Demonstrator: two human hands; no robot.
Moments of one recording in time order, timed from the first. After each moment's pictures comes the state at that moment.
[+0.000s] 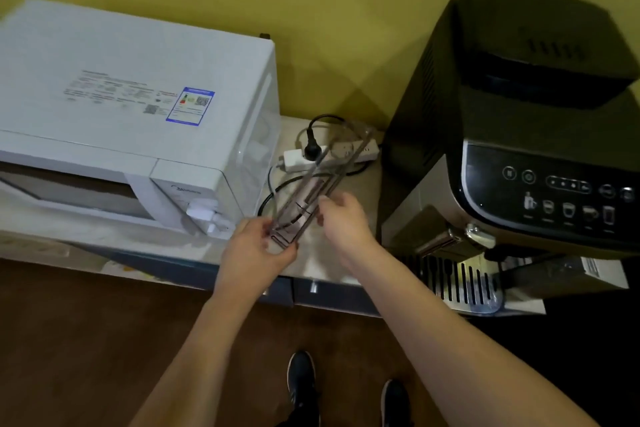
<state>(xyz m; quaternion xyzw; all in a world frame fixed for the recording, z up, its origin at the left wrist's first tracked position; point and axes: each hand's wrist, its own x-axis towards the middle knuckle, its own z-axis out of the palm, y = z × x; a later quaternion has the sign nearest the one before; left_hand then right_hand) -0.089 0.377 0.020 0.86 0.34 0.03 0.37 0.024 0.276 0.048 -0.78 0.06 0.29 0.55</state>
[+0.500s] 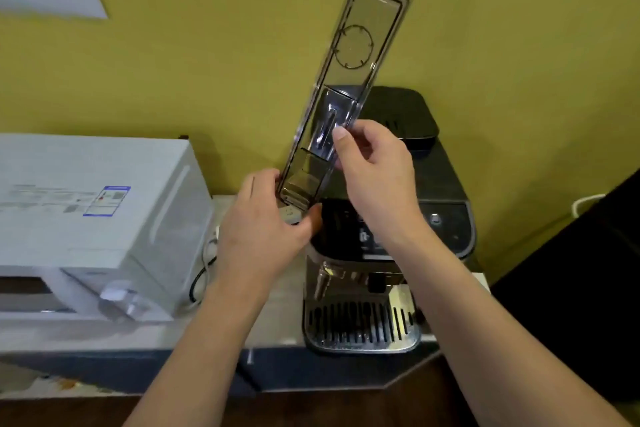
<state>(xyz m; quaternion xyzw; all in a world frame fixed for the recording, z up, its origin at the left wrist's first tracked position) 0.008 0.245 0.195 0.91 0.18 0.27 0.27 0.079 0.124 0.254 -0.80 -0.19 -0.09 0.56</state>
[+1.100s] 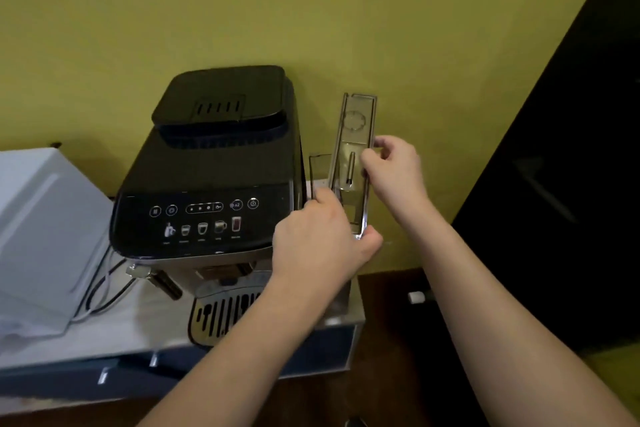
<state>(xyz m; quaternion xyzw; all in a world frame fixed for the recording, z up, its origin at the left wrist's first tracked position) 0.100 -0.043 0.186 0.99 0.13 0.09 0.06 0.229 -0.127 0.167 -0.85 -0.05 -0.06 0.52</state>
